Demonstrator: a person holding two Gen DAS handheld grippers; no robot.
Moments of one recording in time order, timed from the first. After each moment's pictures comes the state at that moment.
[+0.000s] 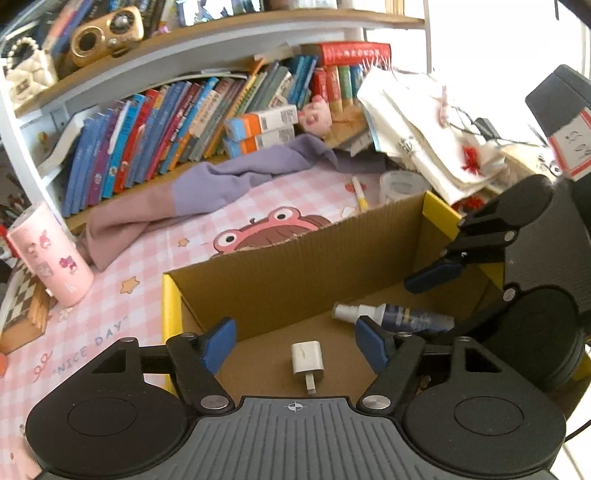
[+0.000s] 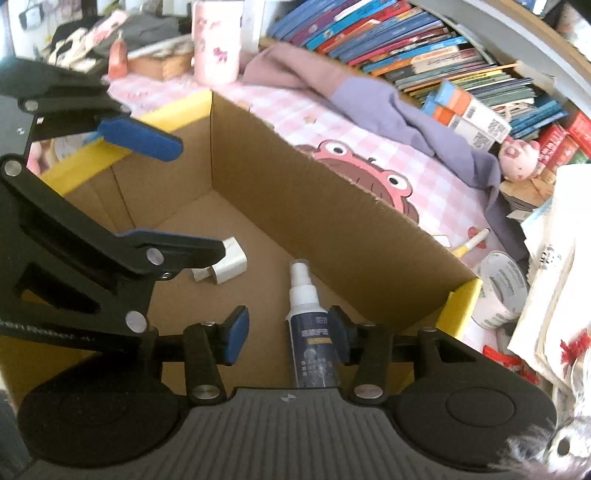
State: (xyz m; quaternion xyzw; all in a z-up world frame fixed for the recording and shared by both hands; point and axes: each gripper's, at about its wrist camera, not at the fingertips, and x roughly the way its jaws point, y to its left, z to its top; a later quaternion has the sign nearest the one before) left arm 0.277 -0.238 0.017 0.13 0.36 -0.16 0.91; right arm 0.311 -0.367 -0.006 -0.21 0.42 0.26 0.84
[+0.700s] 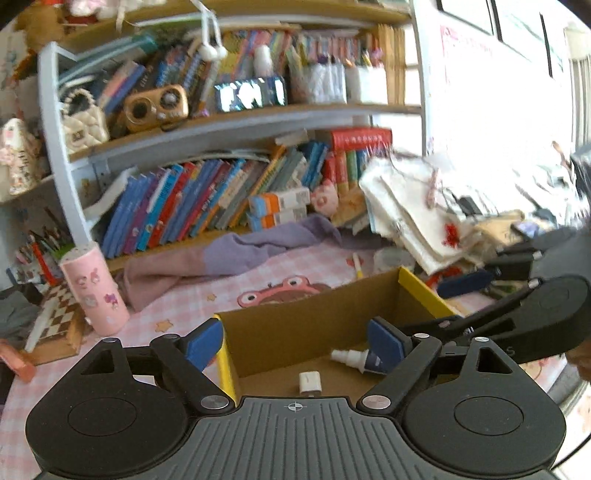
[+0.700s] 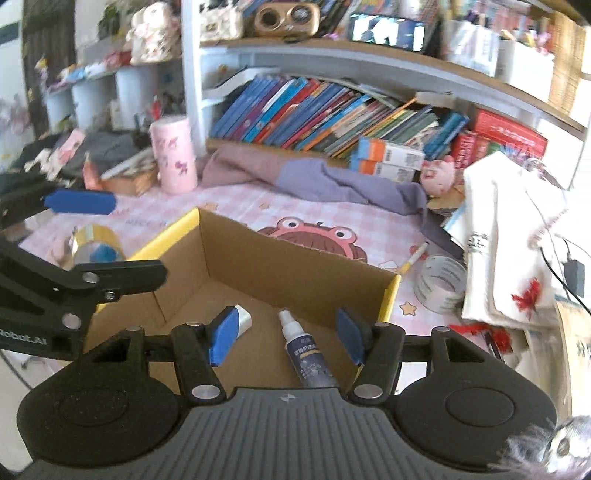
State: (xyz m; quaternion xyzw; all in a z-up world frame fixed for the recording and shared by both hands) left arm 0.202 -0.202 0.073 0.09 0.24 -0.16 0.95; right arm 0.237 -0.399 0.060 -0.07 0.33 0.19 0.92
